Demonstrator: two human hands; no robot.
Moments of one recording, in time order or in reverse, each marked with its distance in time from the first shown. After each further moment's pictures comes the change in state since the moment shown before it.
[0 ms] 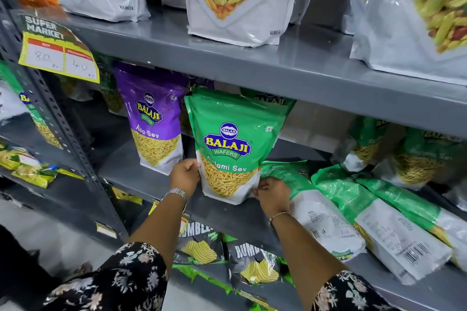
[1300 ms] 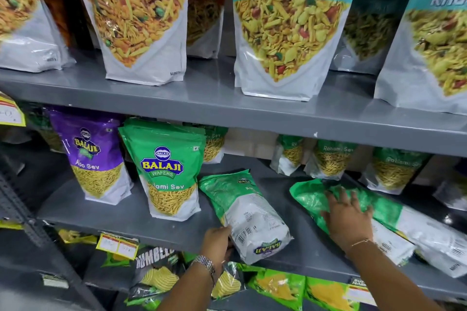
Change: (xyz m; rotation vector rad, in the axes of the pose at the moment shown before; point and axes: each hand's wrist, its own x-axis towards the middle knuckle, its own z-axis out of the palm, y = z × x) left_hand -0.202 0.054 0.172 -0.211 -0.229 -0.479; right_hand -0.049 0.145 -0.244 -0.912 0.127 0.122
